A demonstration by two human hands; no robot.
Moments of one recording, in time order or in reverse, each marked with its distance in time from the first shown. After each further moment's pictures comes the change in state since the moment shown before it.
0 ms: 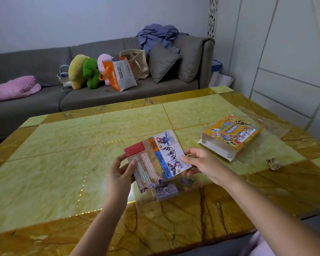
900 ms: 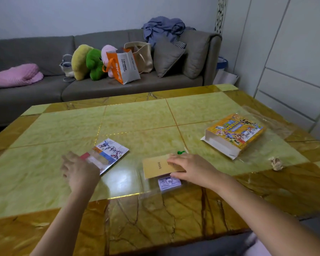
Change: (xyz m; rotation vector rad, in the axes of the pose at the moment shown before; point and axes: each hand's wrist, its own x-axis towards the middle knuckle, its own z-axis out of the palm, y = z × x) left_hand 0.059 -0.004 -0.090 1.021 0.476 -0.089; right_hand 0.007 0.010 0.023 -1.154 -0.145 -0.409
